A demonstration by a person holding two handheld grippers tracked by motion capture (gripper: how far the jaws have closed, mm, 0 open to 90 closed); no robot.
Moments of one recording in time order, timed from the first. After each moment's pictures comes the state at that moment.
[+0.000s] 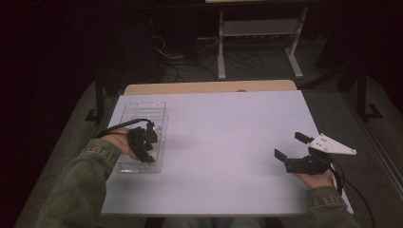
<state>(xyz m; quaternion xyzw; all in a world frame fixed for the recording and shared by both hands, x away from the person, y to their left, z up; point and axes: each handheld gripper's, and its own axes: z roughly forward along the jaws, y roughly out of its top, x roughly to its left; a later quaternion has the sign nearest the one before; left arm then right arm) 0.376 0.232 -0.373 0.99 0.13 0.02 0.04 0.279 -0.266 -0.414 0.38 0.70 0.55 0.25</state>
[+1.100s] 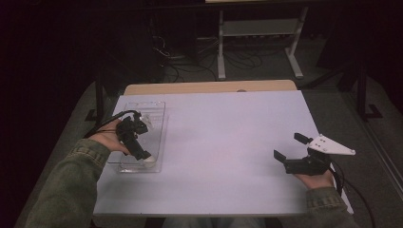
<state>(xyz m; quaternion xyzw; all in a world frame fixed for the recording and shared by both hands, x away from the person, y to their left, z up) 0.375 0.257 -0.342 0.97 0.21 0.08 0.11 0.278 -0.264 -0.413 0.38 0.71 0.54 0.25</state>
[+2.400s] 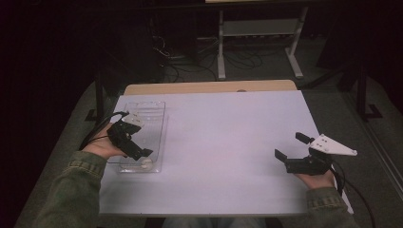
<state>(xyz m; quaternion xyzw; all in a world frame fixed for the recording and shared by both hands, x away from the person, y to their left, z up) 0.355 0.275 -0.339 0.93 0.25 0.11 0.25 0.277 -0.266 -0.413 0.38 0.70 0.54 0.25</state>
